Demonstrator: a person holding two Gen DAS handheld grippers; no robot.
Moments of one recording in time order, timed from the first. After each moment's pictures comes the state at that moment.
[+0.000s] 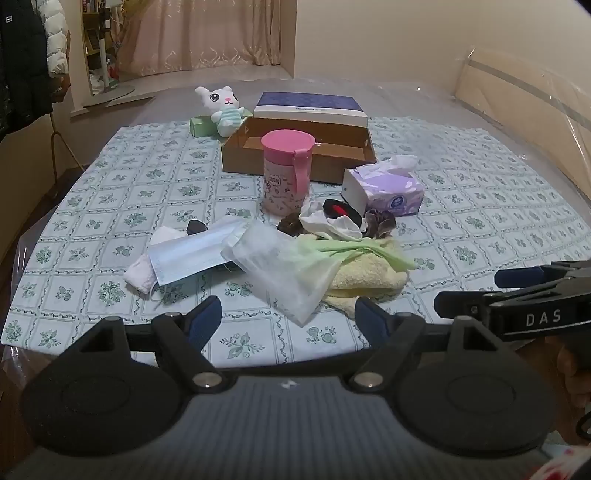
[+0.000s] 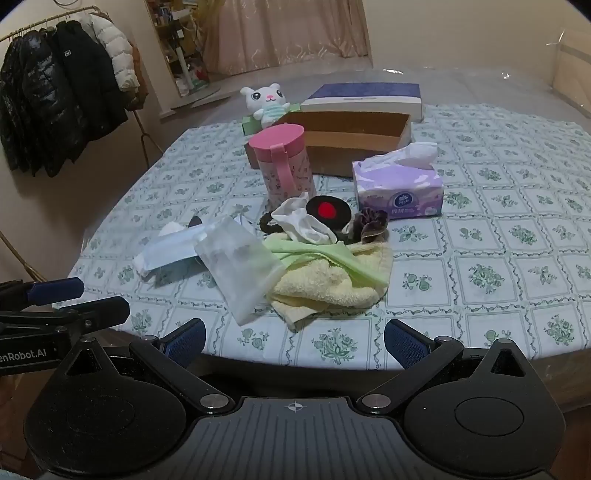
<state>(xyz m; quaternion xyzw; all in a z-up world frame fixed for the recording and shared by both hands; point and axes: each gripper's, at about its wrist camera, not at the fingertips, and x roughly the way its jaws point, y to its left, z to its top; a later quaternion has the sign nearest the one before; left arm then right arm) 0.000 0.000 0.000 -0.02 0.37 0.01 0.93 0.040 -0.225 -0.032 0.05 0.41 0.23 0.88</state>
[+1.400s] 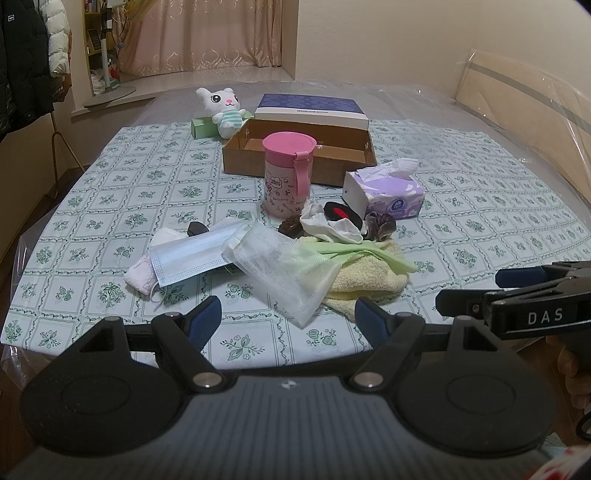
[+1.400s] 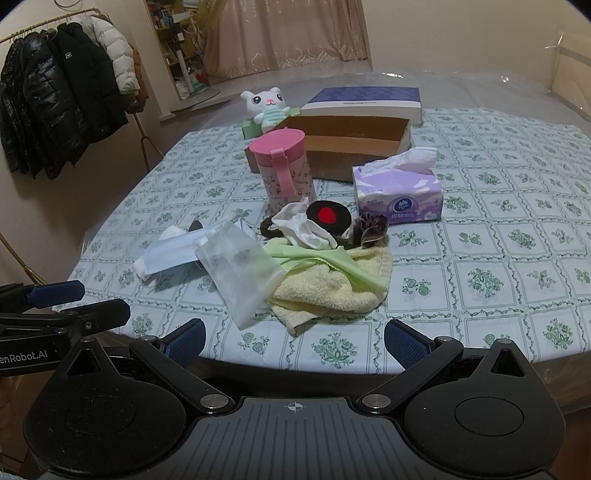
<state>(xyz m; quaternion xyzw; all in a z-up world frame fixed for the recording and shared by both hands) 0.000 0.000 0.000 -0.02 0.37 0.01 0.93 0.040 -0.223 -0.028 0.05 0.41 0.23 0.88</state>
